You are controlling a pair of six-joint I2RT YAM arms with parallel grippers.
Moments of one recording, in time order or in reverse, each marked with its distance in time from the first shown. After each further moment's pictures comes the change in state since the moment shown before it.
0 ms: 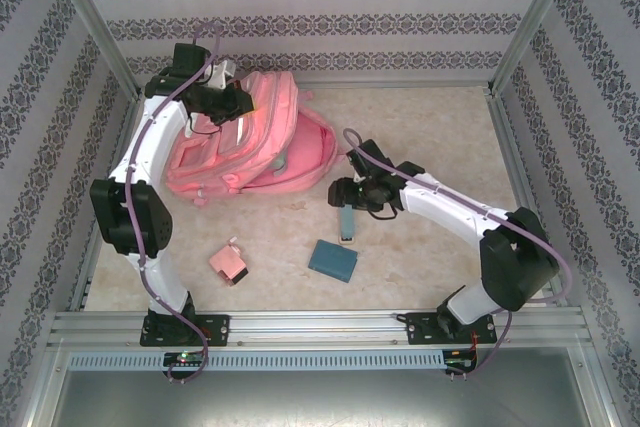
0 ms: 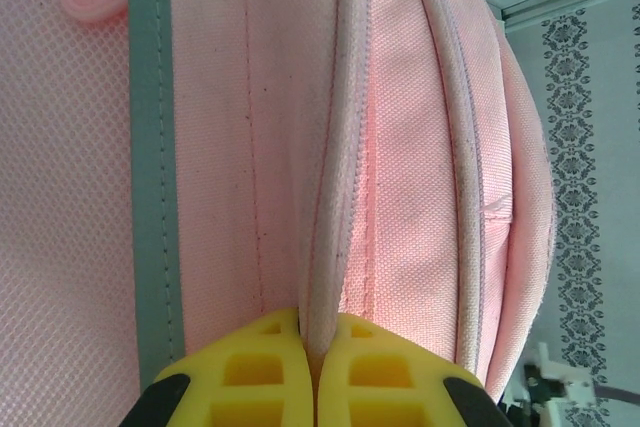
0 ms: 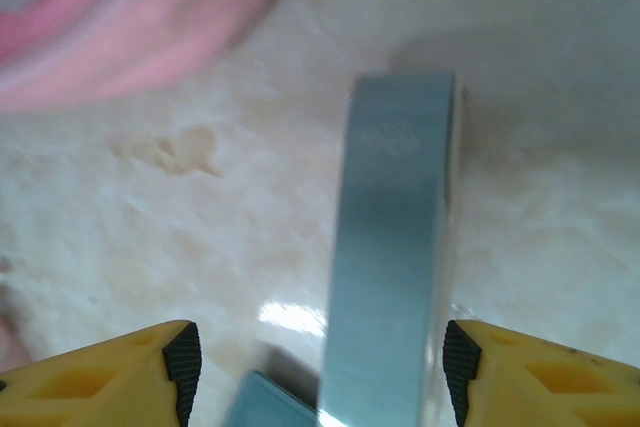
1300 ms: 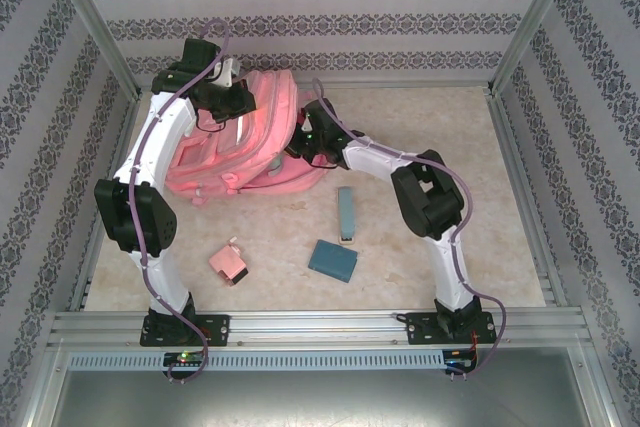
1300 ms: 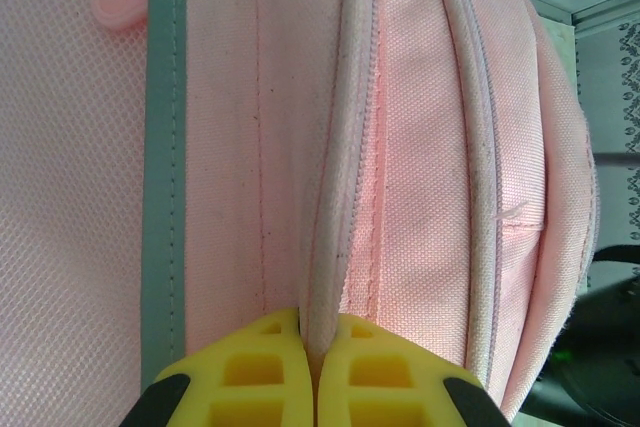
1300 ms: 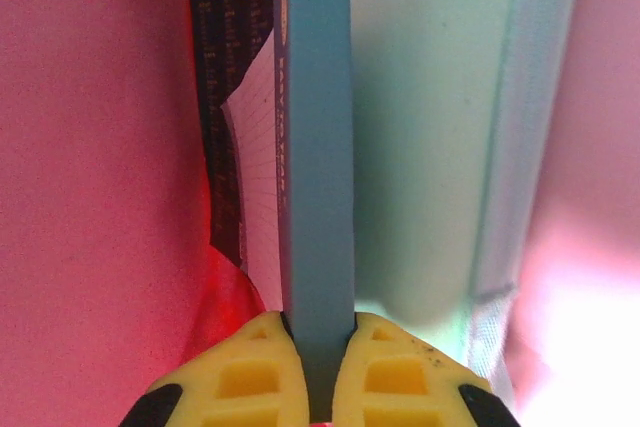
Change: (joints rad) left arm -0.054 0.025 0.088 -0.085 -0.173 0.003; right arm -0.031 0.697 0.619 0.577 -0.354 0.422
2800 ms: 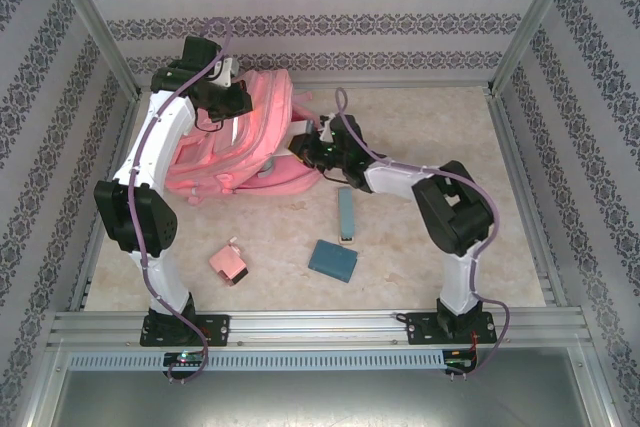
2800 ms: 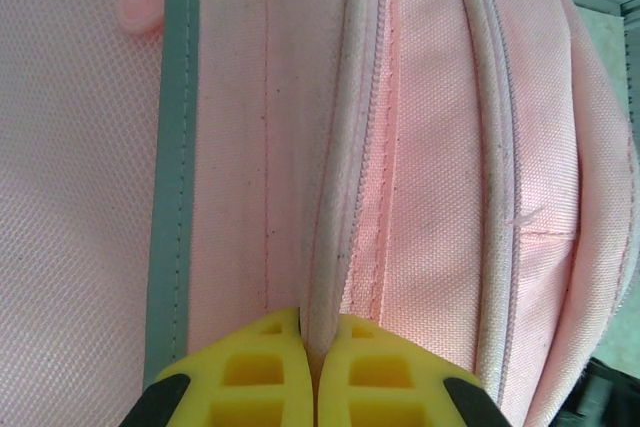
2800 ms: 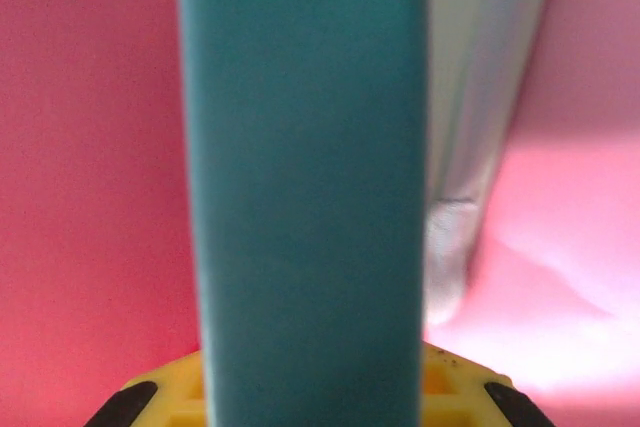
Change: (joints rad) left arm -0.006 0.000 0.038 -0.061 -0.077 0.040; right arm -0.015 -0.231 -0.417 0.415 -0.015 0.109
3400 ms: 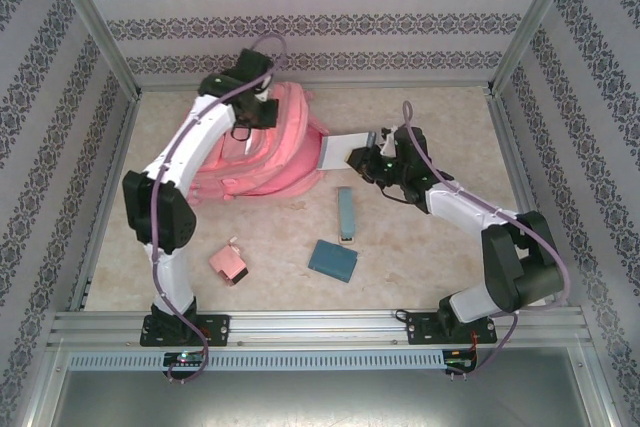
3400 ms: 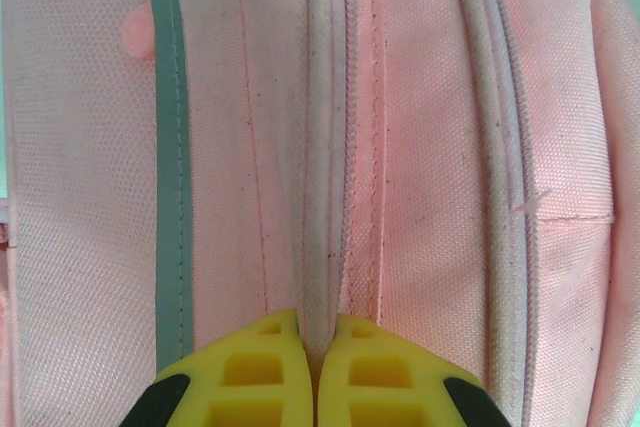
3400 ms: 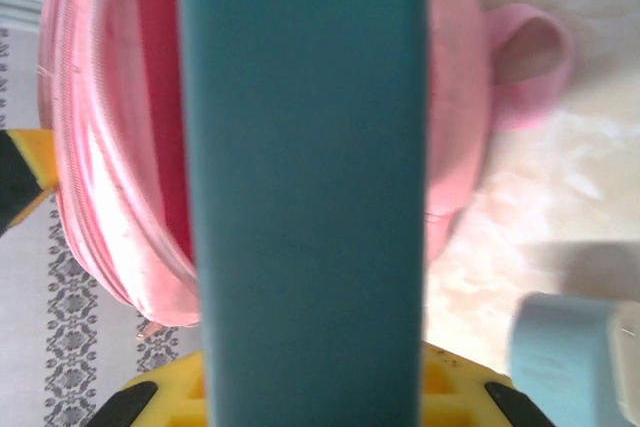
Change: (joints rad) left arm -0.193 0.068 0.028 -0.034 -0.380 0.100; right arm -0.228 -0.493 -0.394 -0.257 -0.037 -0.193
